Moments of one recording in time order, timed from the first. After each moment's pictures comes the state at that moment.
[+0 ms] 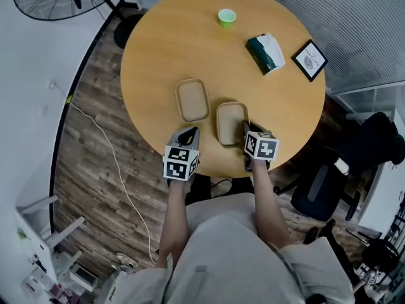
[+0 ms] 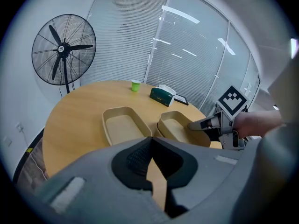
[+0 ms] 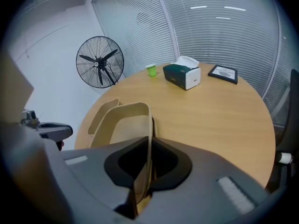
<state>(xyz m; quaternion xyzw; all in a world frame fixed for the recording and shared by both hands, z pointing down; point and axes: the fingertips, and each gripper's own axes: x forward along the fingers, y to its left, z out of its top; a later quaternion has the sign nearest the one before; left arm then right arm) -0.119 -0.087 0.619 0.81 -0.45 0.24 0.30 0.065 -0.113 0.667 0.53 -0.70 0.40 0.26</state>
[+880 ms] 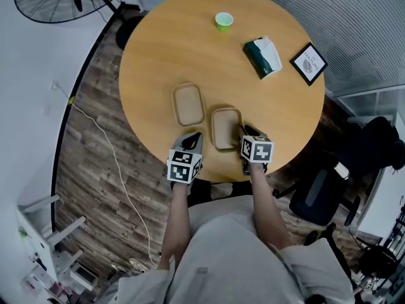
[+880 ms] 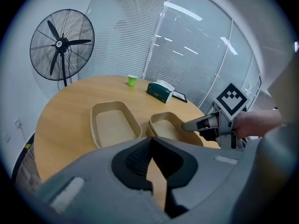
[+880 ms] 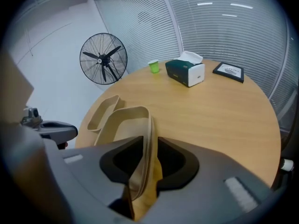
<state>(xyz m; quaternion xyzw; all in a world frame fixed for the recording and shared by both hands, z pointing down) -0.091 -0.083 0.632 0.80 -0.44 0.25 0.32 0.068 -0.114 0.679 0.50 -0.72 0.40 0.28</state>
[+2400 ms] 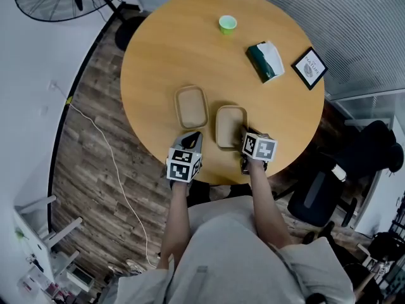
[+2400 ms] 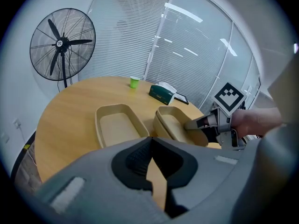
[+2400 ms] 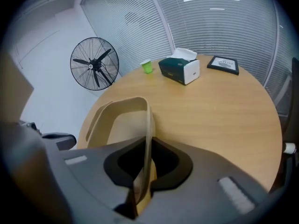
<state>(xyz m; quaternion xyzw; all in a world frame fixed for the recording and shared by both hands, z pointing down) -0.103 -0.098 0.632 0.80 -0.44 0.24 0.32 0.070 -0.127 0.678 0.53 -0.68 0.44 0.26</state>
